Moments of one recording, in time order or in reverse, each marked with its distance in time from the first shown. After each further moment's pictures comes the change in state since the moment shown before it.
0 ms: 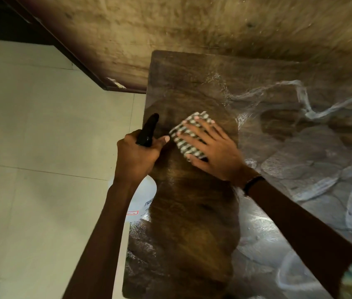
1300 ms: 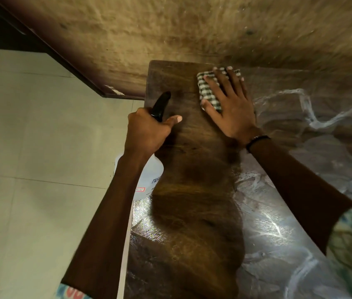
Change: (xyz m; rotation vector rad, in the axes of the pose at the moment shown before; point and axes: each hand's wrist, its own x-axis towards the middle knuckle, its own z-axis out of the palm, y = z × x) left_hand 0.050 0.055 0.023 0.076 -0.057 0.068; right_hand 0.077 0.082 -0.022 -0.007 0.126 0.368
